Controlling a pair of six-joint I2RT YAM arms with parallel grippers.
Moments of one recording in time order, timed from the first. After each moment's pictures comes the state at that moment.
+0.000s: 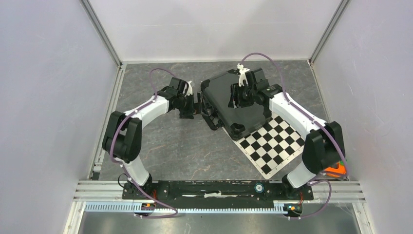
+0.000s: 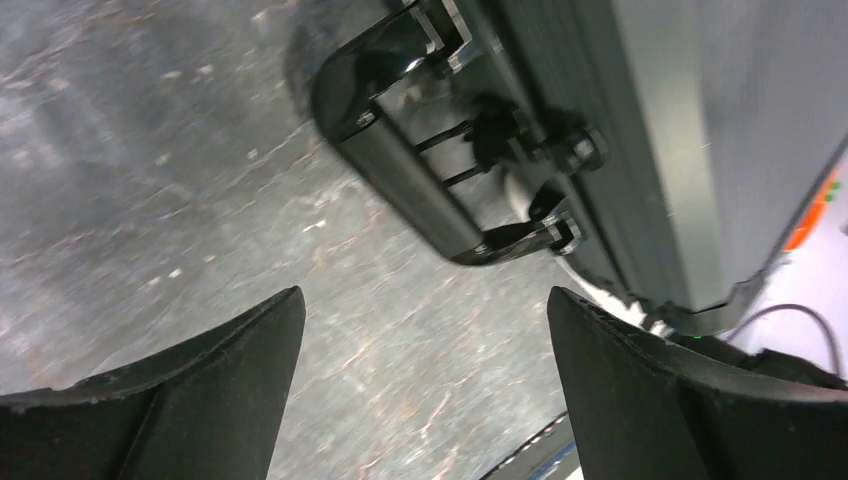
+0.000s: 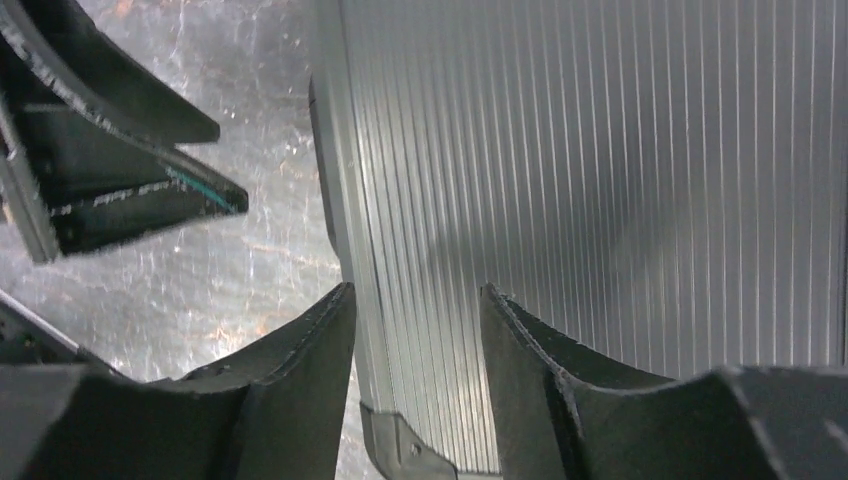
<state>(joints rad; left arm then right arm) -0.39 1.72 1.17 -0.44 0.40 -0.44 0.44 1.57 1.27 -0.51 -0.24 0.24</state>
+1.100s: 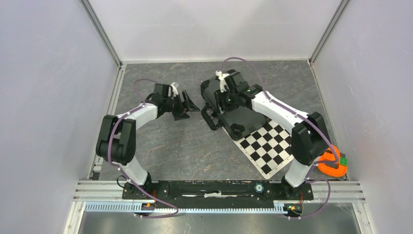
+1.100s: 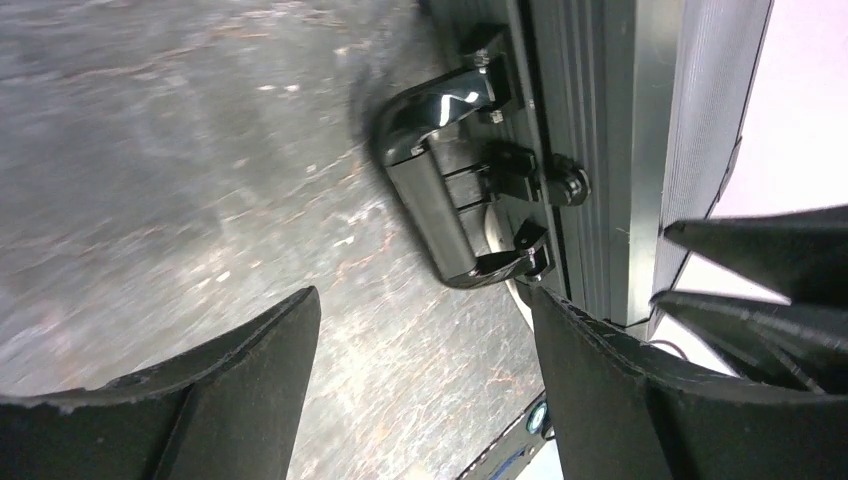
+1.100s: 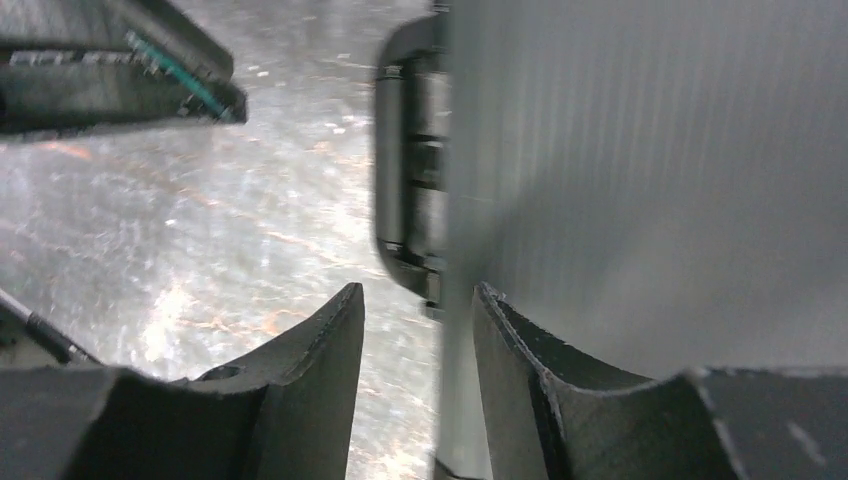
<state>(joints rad) -0.26 1.71 1.00 -0.13 0.57 -0.66 0.57 1.72 1.36 -0.52 -0.16 0.20</state>
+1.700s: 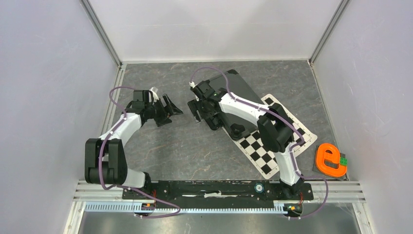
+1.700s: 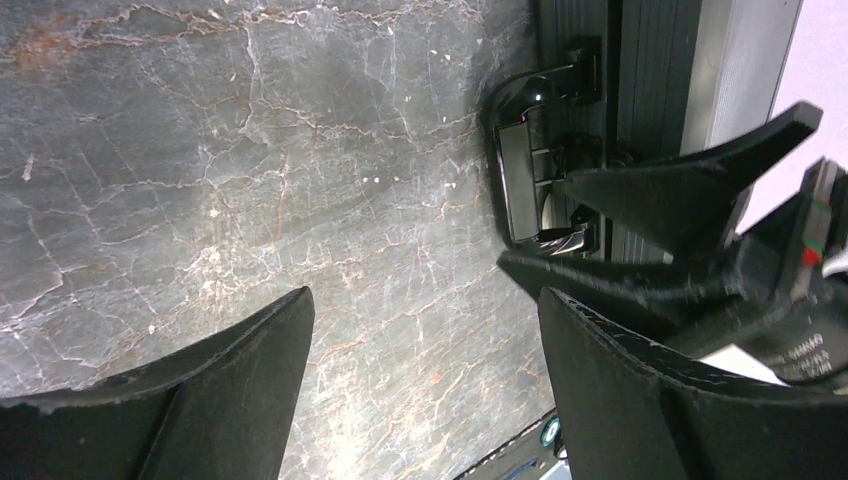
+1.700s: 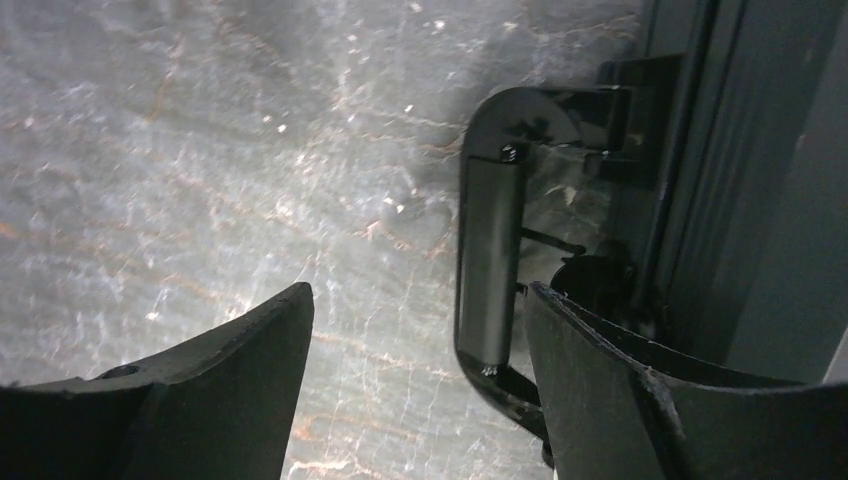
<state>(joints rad) -0.03 1.43 0.83 -0.27 0.53 -0.60 0.81 2.10 1.71 -0.65 0.03 0.28</state>
